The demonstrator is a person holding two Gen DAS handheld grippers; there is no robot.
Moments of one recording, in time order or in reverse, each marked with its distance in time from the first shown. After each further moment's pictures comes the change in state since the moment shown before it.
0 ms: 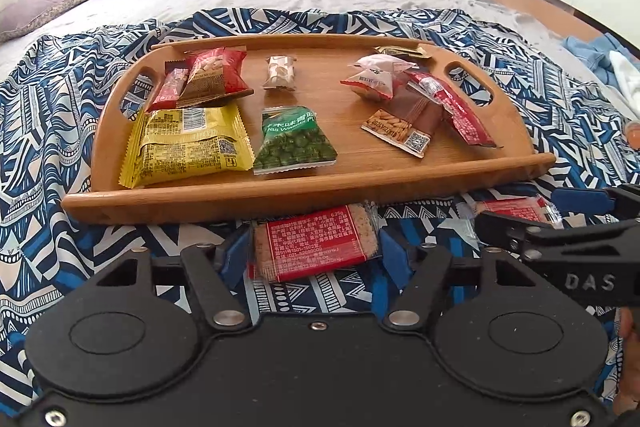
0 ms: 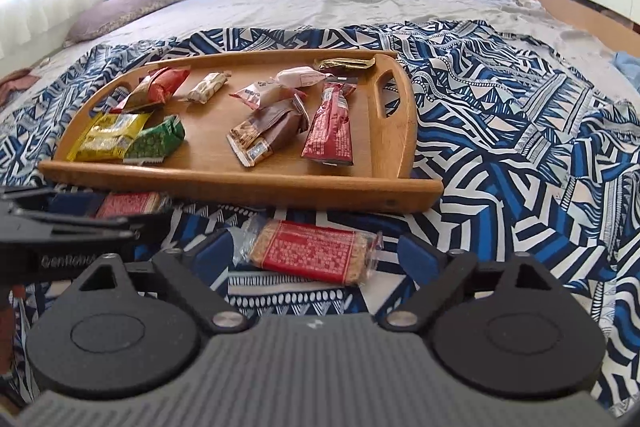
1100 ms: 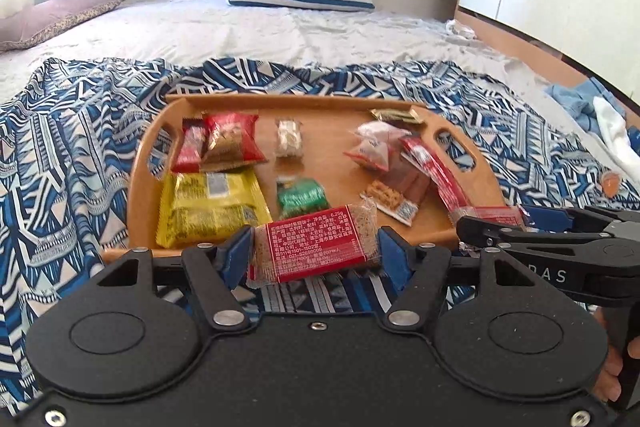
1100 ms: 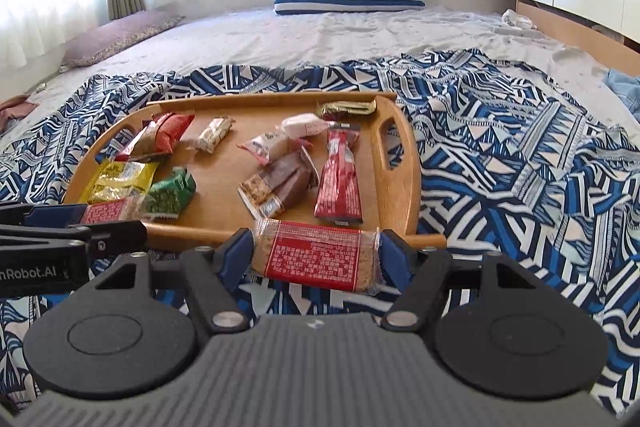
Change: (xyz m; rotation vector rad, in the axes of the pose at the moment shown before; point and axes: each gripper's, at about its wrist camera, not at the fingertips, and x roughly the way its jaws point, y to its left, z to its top) left arm -0.044 0.023 0.035 -0.042 -0.104 -0.041; right arm -0.016 0.013 0.031 0.005 -0.081 -0.011
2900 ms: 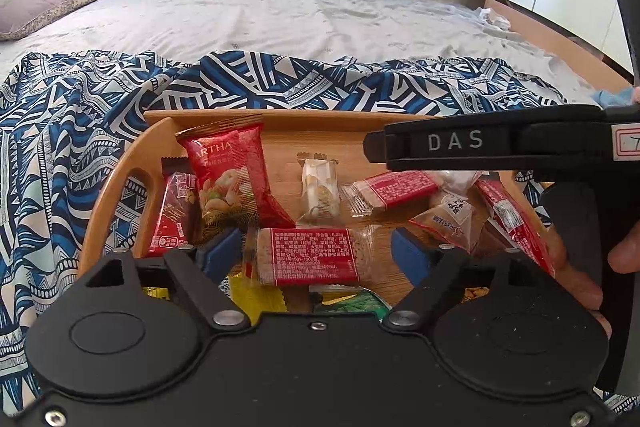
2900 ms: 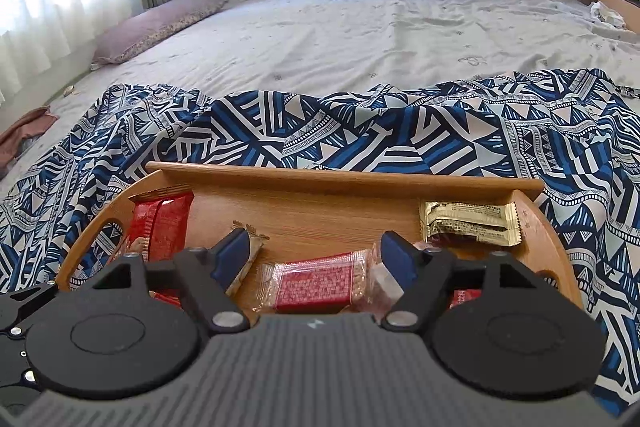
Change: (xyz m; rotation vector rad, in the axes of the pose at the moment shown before) left arm 0.123 0.024 0.060 -0.019 0.064 0.044; right arm 0.158 0.029 0.113 -0.007 0.085 0.198
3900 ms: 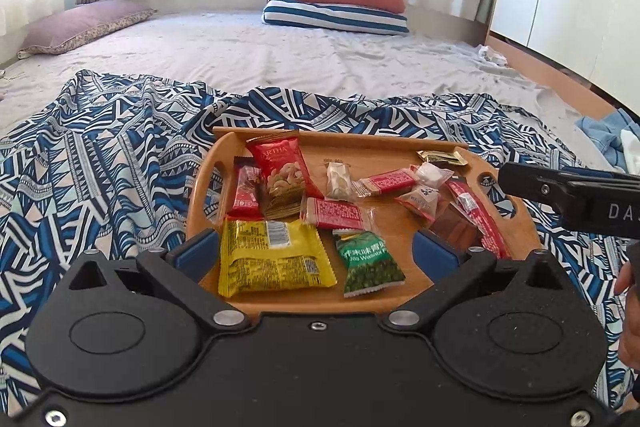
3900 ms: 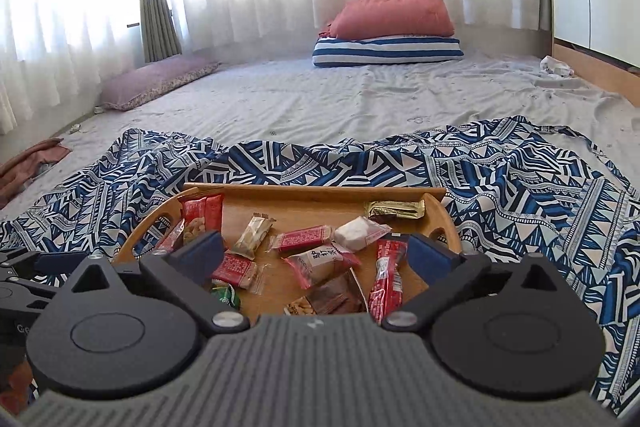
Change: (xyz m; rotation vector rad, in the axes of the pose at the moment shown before) left arm -0.132 0.014 -0.040 -0.034 -0.111 0.026; right arm -0.158 0.015 -0.061 -0.022 -0.213 -0.080
